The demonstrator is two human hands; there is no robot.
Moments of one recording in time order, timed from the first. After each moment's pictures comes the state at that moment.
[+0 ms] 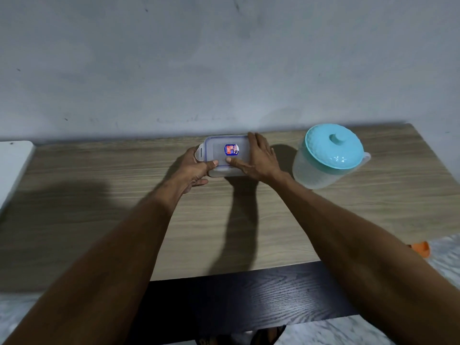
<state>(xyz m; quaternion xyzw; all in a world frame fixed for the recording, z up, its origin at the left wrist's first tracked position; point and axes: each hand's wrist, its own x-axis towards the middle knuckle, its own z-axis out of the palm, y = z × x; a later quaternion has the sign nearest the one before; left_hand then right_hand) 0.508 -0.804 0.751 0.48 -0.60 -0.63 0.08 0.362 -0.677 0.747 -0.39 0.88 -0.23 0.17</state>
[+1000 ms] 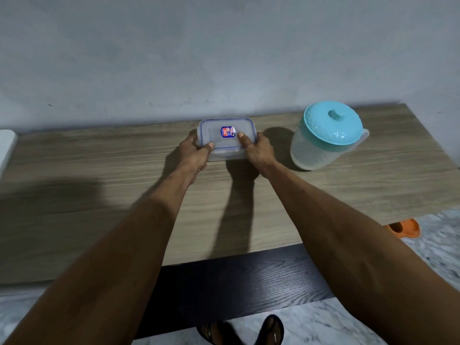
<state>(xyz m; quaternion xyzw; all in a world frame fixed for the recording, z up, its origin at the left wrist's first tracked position) 0.503 -0.779 0.742 0.47 -0.61 -0.62 0.18 0.381 -0.672 0.725 -0.14 0.84 -0.48 0.23</state>
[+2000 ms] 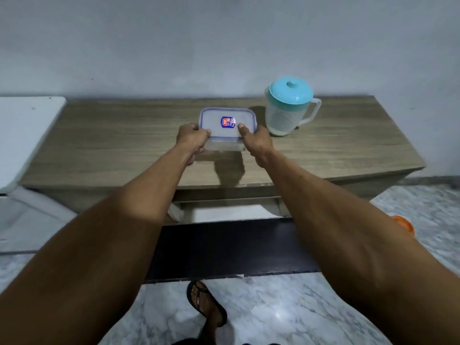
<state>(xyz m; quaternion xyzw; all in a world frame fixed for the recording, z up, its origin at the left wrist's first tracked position) 0.591 -0.635 0.803 0.50 -0.61 -0.58 0.21 0.470 -0.529 0.780 -0.14 0.80 -0.53 0.23</state>
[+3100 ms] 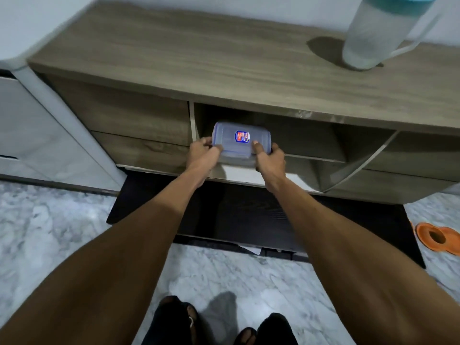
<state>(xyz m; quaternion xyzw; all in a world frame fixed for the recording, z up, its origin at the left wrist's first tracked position) 0.738 -0.576 0.577 0.53 -0.56 -0.59 0.24 0.616 -0.491 0.557 -0.13 0.78 -0.54 0.28</state>
